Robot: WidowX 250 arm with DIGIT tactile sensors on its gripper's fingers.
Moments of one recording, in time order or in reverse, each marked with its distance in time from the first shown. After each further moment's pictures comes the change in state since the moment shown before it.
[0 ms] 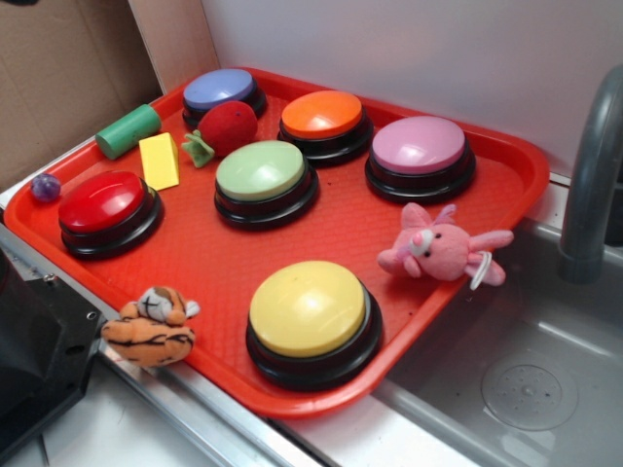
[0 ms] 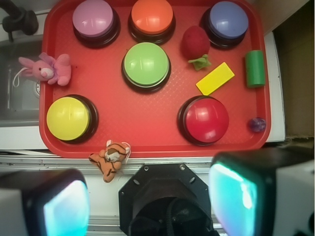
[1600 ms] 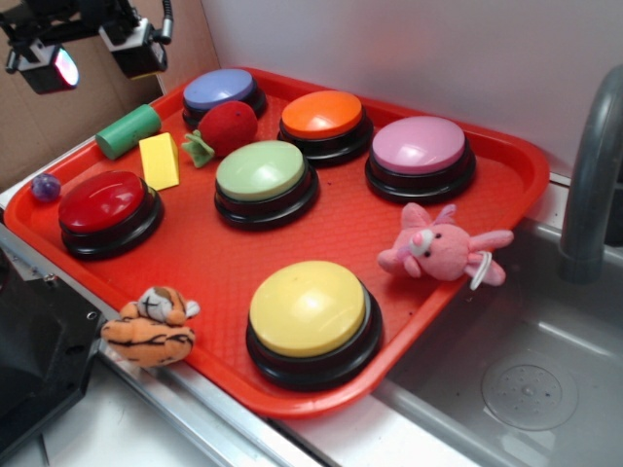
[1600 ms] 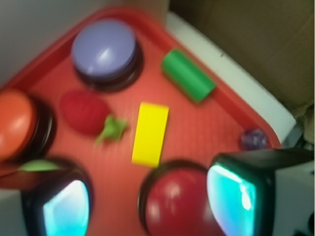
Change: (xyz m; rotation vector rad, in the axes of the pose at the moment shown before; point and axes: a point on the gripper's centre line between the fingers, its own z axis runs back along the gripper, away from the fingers) arm 0.072 0.113 -0.121 0.118 -0.244 0.765
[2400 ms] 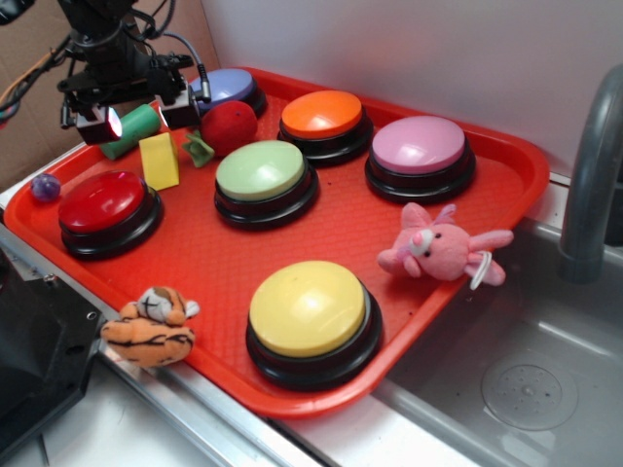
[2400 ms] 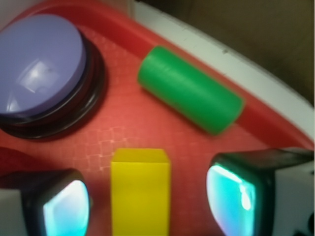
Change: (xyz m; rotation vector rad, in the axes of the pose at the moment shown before) arm 0.020 0.009 -0.080 0.092 -0.027 0.127
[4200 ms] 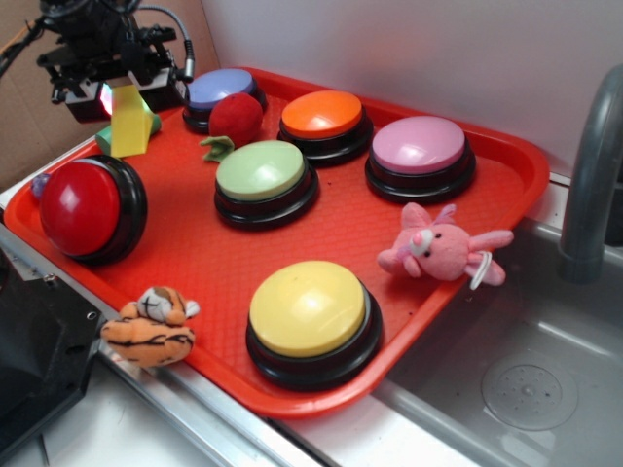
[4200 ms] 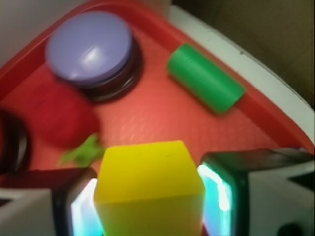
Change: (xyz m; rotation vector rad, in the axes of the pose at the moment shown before) arm -0.026 -0.017 0.064 -0.147 0.042 -0.225
